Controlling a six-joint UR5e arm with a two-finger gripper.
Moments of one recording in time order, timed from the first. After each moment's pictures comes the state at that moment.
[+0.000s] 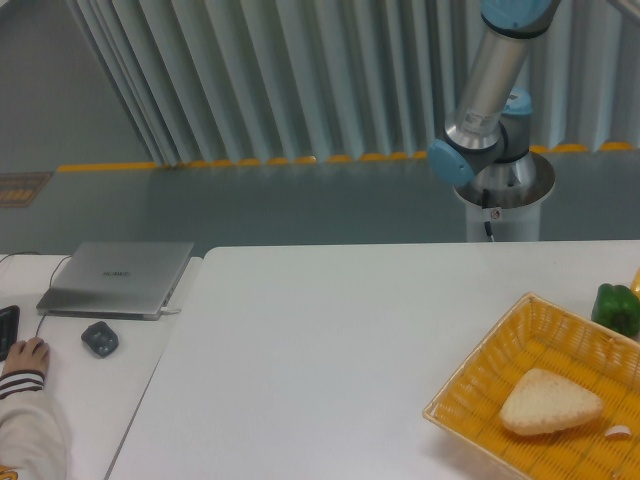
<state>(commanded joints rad) 3.02 -1.91 -1.68 -1.24 1.44 1.68</state>
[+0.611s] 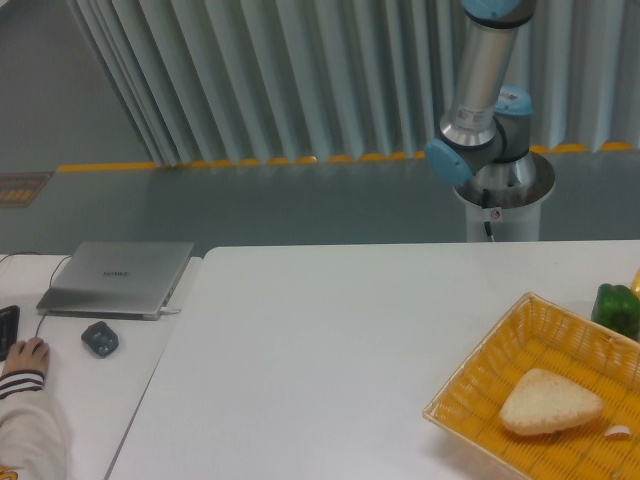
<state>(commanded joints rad) 2.87 -1.83 -1.49 -1.45 1.37 1.53</state>
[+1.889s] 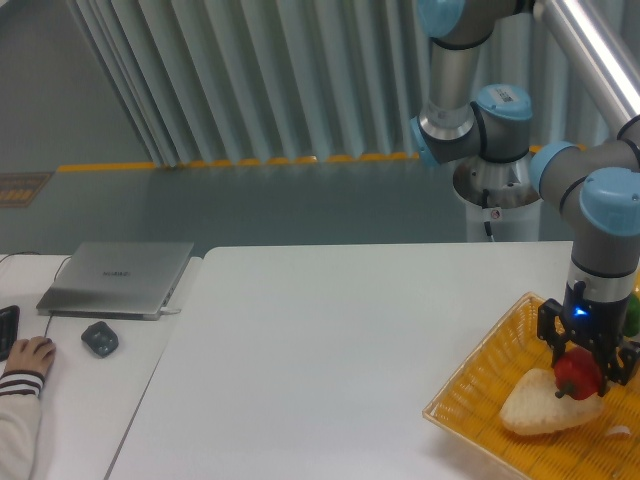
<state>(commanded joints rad) 2.47 -1.99 -1.45 -1.11 1.45 0.97</state>
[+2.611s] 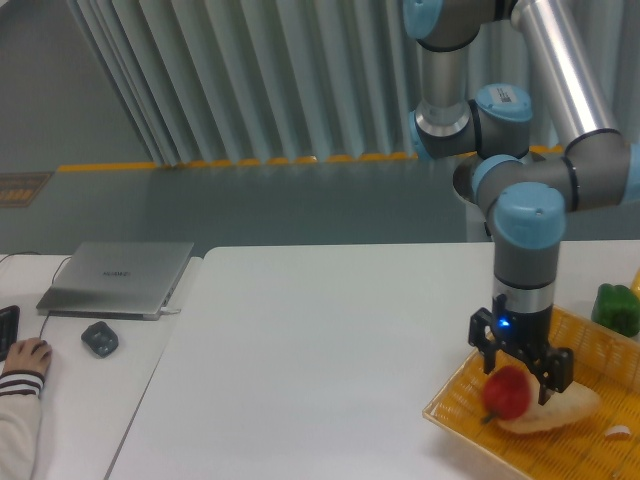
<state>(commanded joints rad) 2.32 -1.96 -1.48 -1.06 1.52 0.84</state>
